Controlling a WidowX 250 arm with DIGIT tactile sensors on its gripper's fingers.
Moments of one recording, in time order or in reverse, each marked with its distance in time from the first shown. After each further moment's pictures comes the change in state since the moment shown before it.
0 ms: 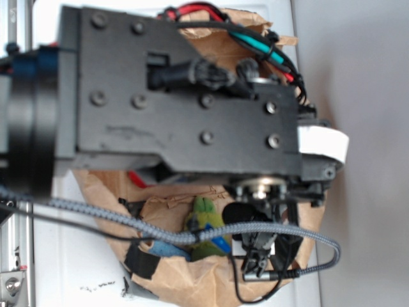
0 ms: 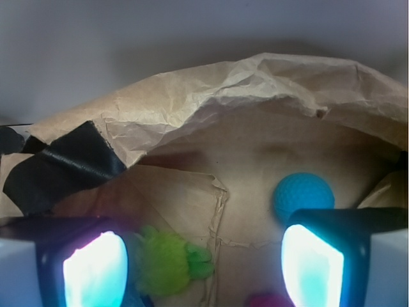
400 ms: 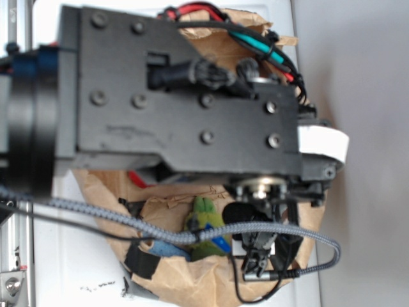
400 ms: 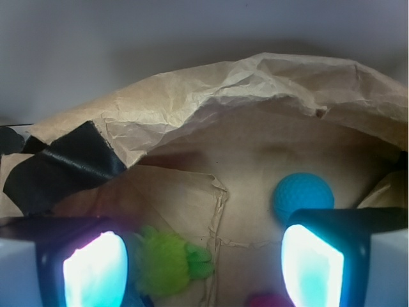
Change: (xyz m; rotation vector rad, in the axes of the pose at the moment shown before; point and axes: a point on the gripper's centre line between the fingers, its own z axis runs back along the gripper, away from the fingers) arm 0.000 0.000 0.000 -0.003 -0.003 -0.002
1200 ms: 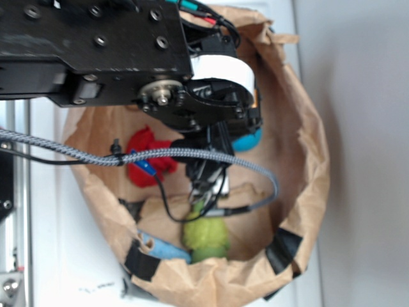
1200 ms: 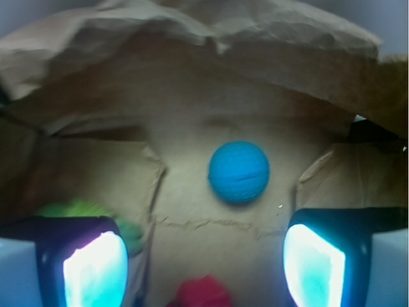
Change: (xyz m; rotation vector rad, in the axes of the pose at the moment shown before) arm -0.029 0.054 -0.019 0.060 -0.077 0.014
